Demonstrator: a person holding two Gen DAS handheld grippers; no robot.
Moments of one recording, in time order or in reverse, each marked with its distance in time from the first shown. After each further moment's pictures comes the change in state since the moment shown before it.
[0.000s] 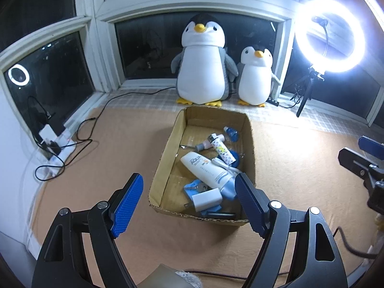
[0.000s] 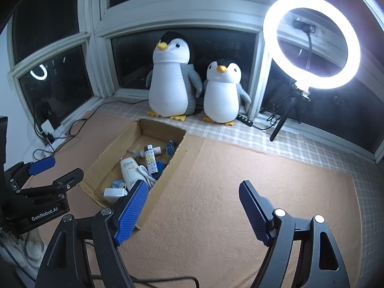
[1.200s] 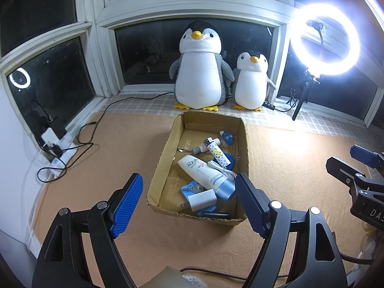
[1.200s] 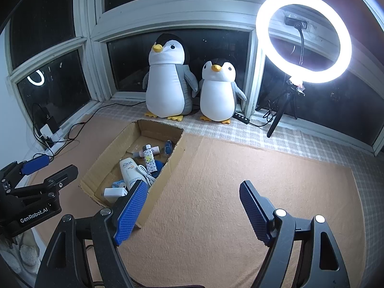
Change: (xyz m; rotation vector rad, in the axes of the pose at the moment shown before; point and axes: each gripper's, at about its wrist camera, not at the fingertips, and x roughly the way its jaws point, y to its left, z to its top) left arm -0.013 -0.003 0.000 0.002 -0.023 -0.007; right arm -0.004 -0.002 -0.009 0.032 -0.009 -0.008
